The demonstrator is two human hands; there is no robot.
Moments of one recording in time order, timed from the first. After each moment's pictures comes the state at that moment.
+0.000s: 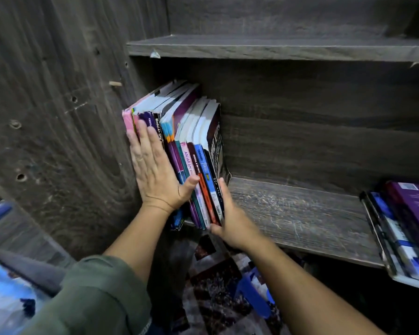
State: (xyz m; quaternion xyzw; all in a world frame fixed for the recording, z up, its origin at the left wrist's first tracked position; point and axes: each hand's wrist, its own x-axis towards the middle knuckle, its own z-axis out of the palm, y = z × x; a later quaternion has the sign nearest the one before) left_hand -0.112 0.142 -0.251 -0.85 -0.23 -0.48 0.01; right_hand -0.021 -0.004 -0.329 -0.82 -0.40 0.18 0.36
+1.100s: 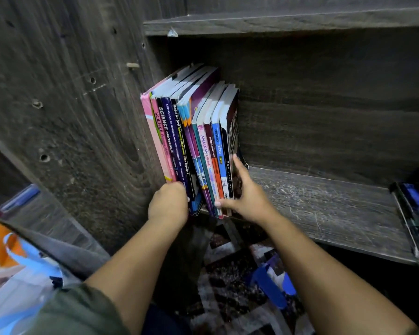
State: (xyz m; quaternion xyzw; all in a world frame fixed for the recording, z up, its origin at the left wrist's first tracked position) left_hand -0.147 0.127 -0.273 -0.88 -0.46 -0.05 -0.10; right_hand -0.008 0.013 -0.317 -0.76 -0.40 0.20 0.47
